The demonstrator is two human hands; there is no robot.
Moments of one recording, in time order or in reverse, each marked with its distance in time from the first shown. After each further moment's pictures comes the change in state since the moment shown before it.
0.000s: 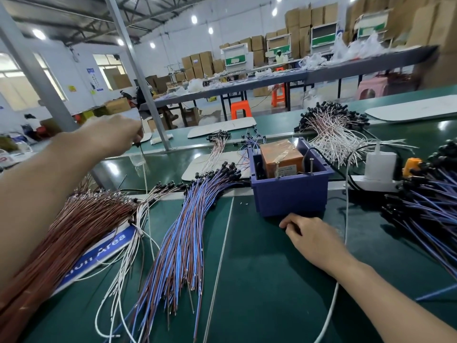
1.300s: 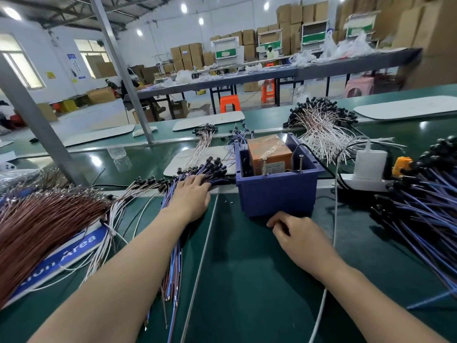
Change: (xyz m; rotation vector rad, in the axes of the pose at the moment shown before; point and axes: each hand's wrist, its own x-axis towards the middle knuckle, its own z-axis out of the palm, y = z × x) left_hand -0.002 0.196 0.168 -0.303 -0.059 0.171; right_hand 0.007 0.010 0.007 0.082 0.008 -0.020
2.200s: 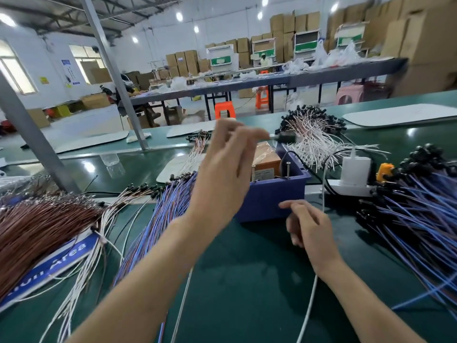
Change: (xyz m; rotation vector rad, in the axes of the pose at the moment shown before) left_hand -0.071 0.118 -0.151 -0.743 0.894 0.435; right_hand -0.007 -0.003 -0.028 0.972 0.274 0.147
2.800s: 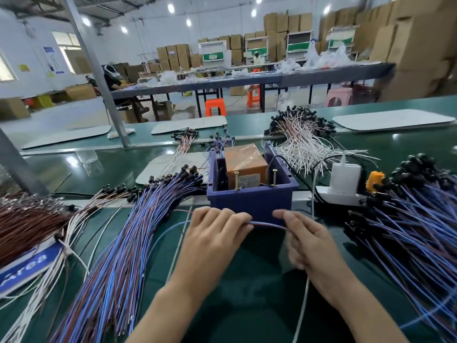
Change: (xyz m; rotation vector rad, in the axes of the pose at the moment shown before) left_hand -0.102 -0.032 0.049 0.413 -0.169 0.085; right_hand 0.007 0.002 -0.029 0.244 -0.171 0.140
